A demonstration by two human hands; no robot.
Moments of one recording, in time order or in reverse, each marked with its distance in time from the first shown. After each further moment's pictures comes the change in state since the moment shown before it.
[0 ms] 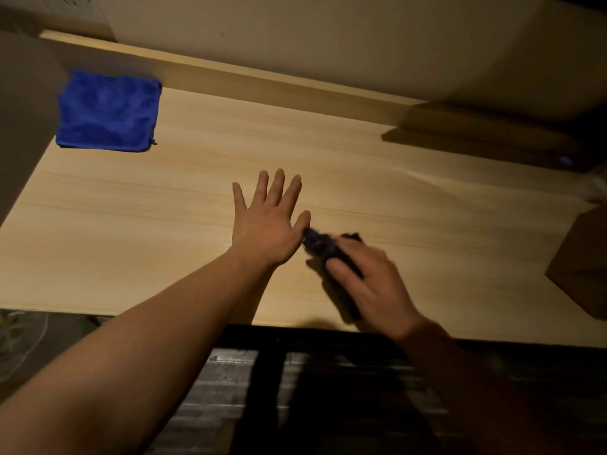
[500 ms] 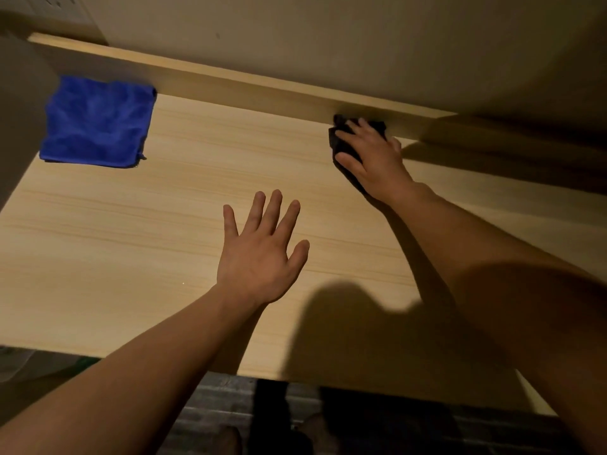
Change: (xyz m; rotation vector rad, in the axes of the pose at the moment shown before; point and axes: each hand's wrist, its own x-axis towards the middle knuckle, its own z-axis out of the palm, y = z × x) left_hand 0.010 0.005 0.004 0.062 0.010 -0.044; right_hand 0.247 0.143 -0.033 -0.613 -0.197 0.059
